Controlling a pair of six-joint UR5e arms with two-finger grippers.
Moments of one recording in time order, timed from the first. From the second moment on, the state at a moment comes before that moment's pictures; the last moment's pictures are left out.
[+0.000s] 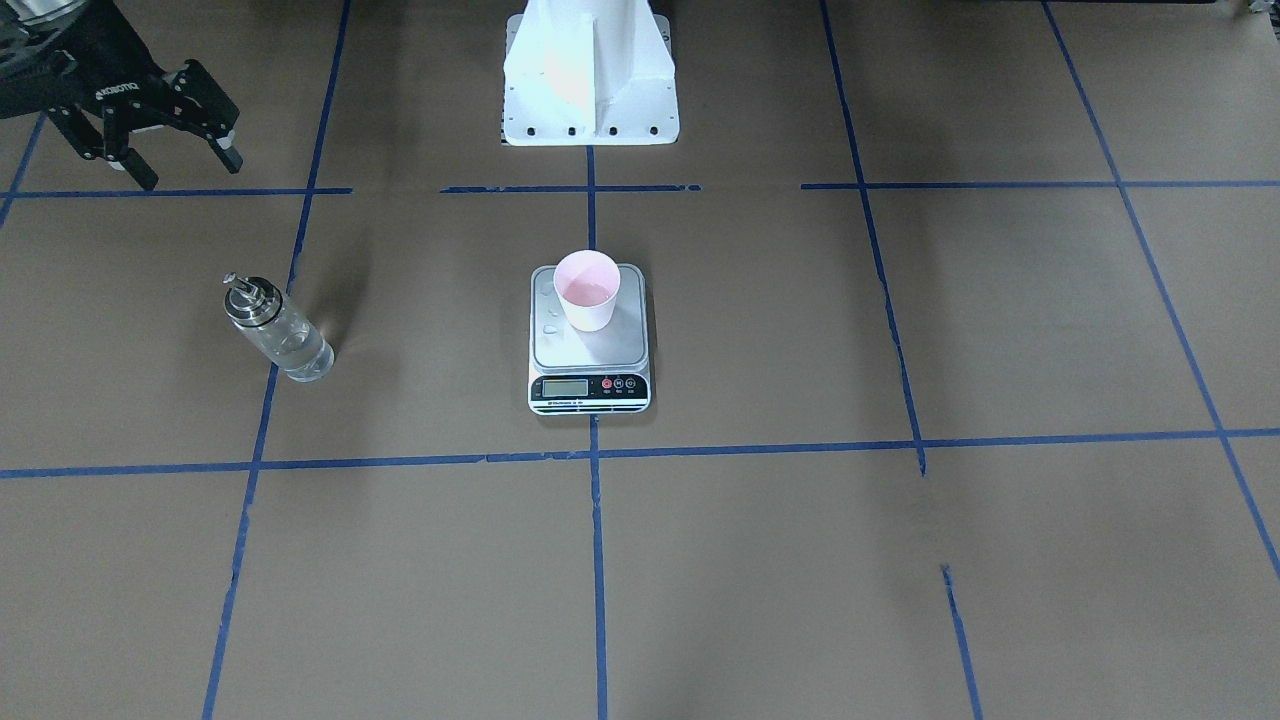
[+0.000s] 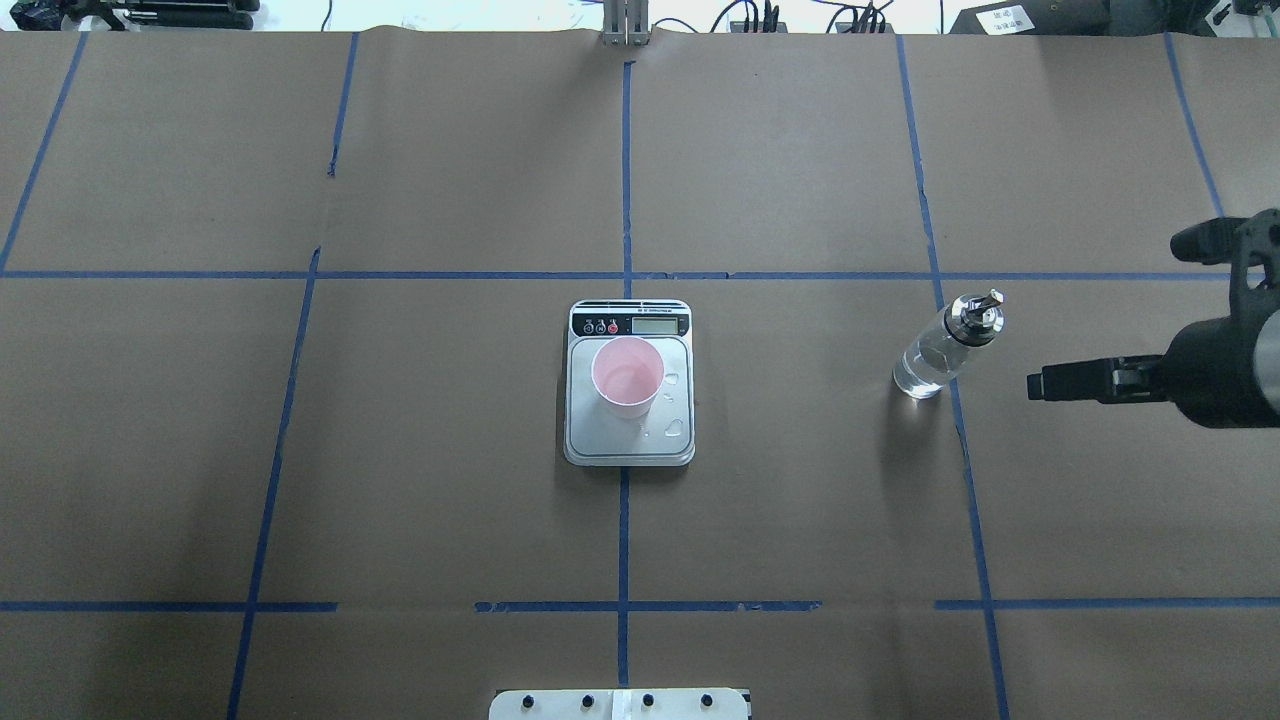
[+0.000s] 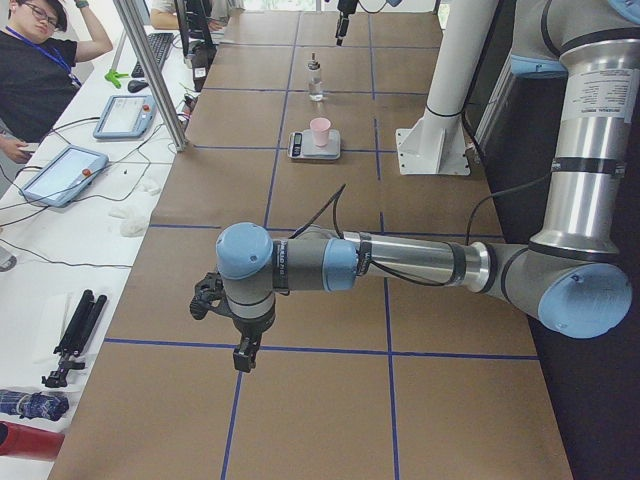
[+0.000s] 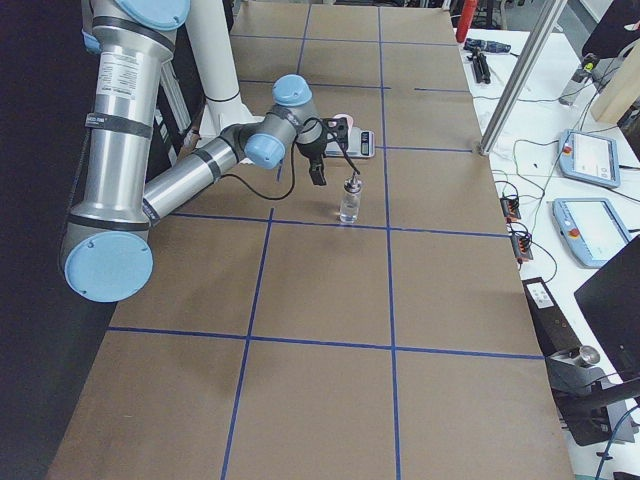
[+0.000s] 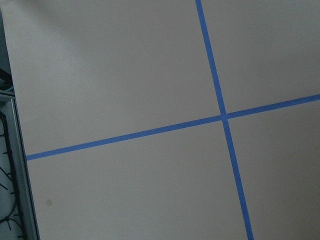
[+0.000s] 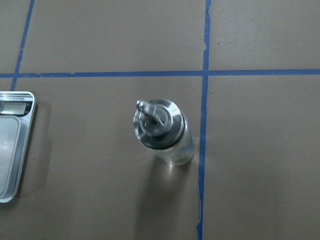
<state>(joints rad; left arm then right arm) -1.70 -1.63 -1.62 -1.46 -2.28 0.30 0.70 -1.82 2.34 -1.15 1.86 1.10</state>
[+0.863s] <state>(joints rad) -1.70 -1.58 -1.63 -1.47 -2.30 0.28 0.28 -1.86 2.07 -0.78 1.14 1.27</state>
